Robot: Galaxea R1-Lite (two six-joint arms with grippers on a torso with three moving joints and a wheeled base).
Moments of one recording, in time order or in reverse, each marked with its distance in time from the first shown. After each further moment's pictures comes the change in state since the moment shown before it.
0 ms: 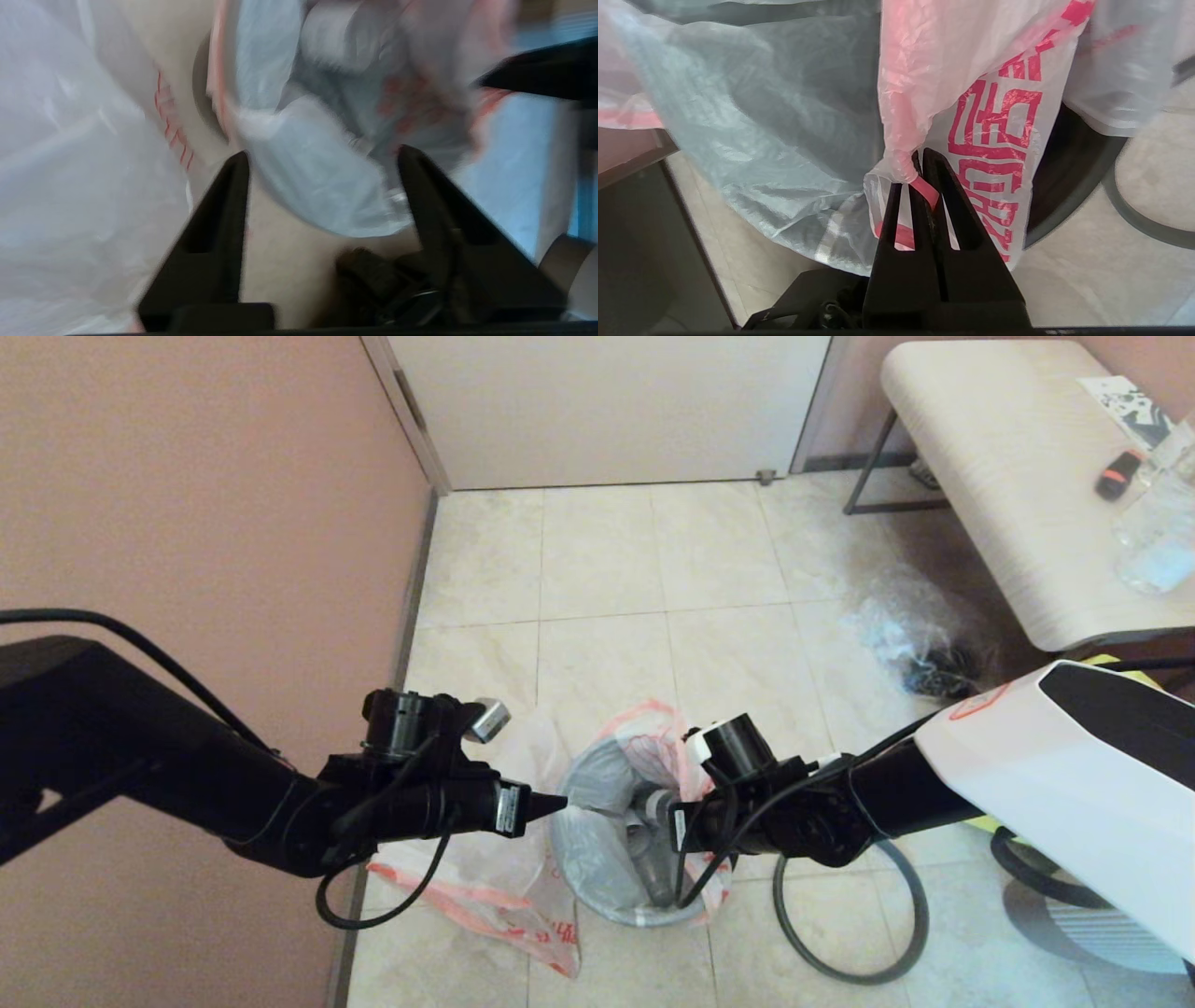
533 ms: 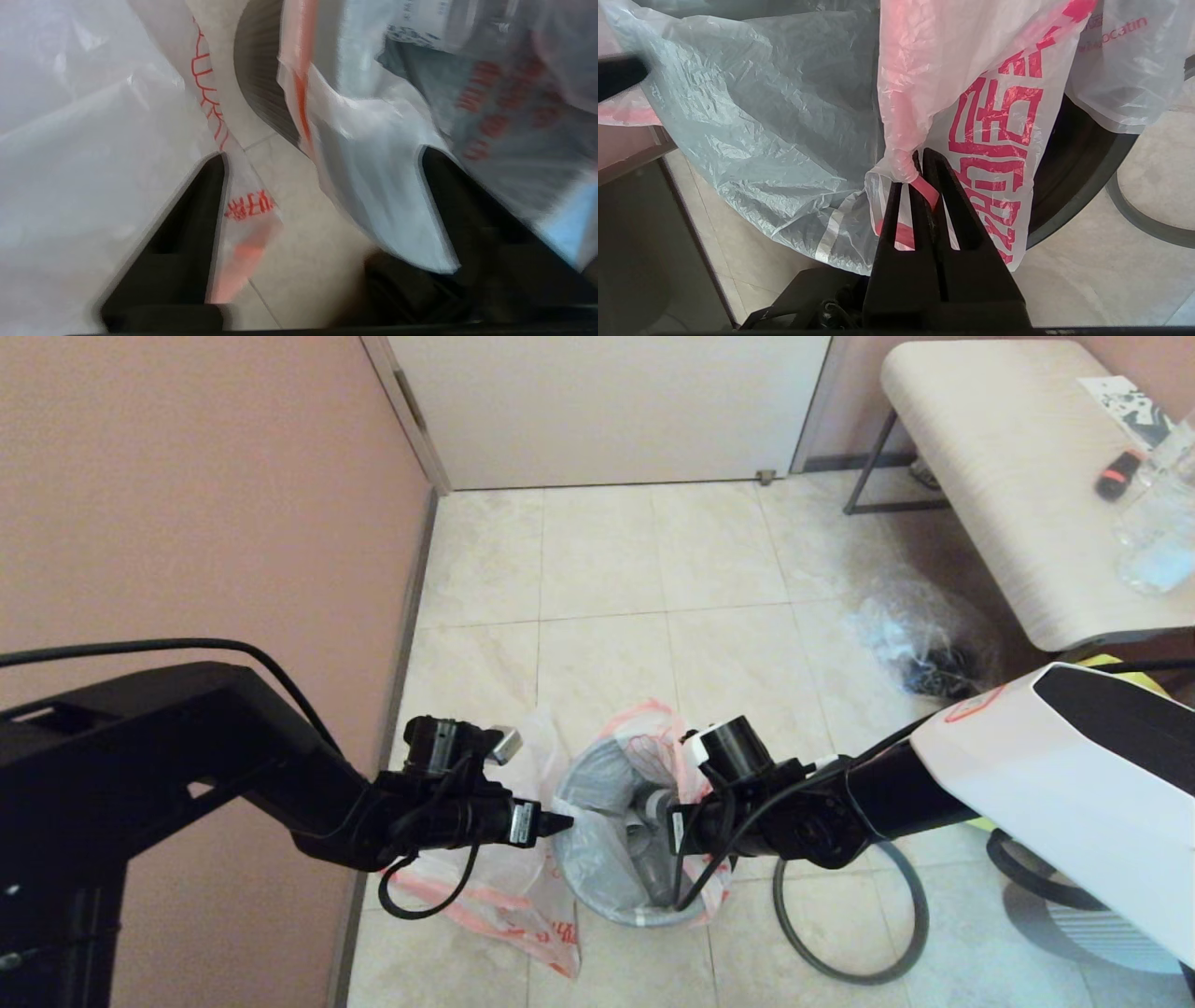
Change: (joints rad) left arm 0.018 0.190 -0.095 -0.015 0.082 -0.007; right arm 0.002 0.006 -0.001 0.001 0.000 0.000
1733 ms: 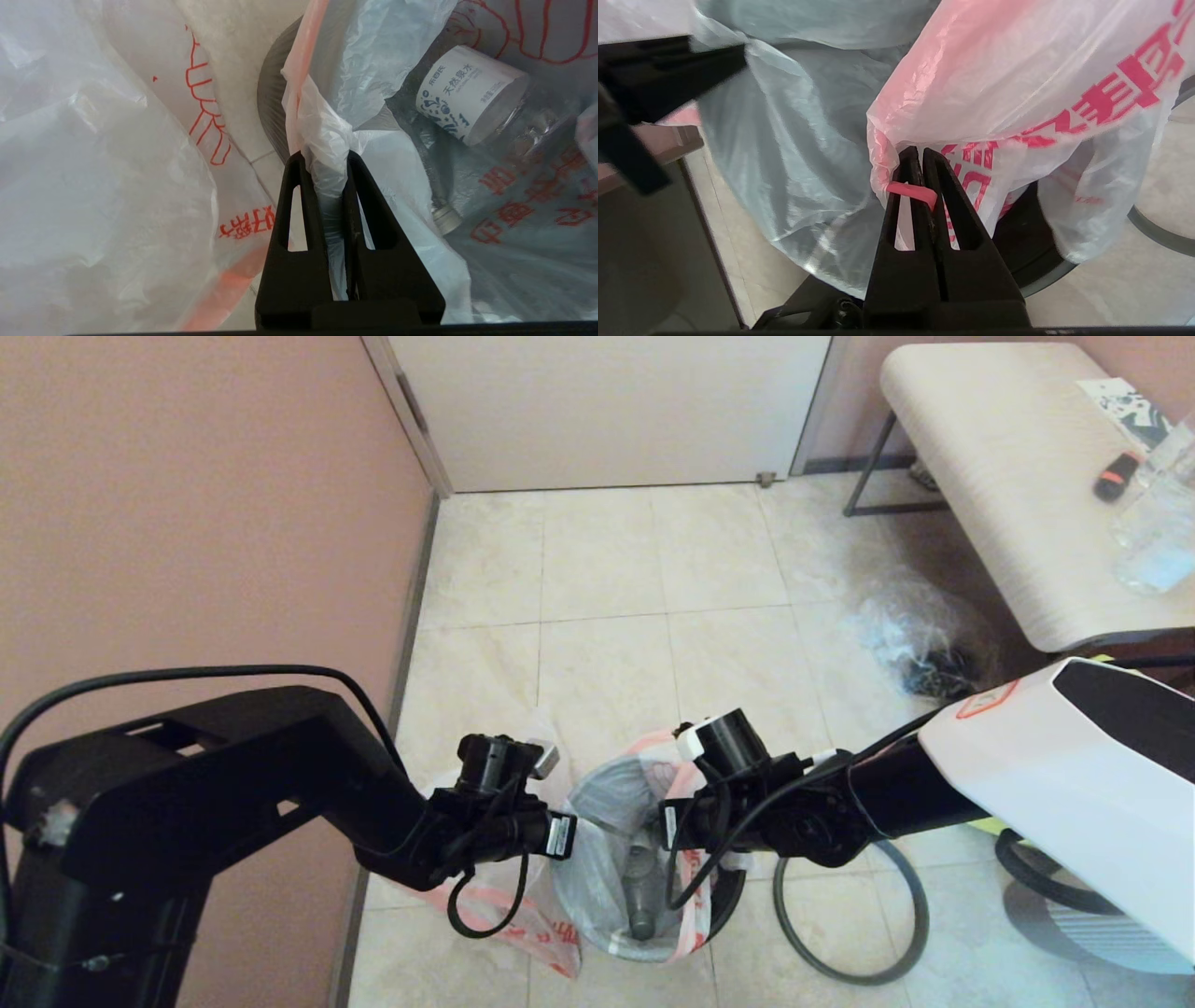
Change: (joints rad) left arm -0.104 0.131 -0.046 -0.072 0.184 -0.010; right arm 0.020 -0.023 -0.013 0.000 0.002 0.004
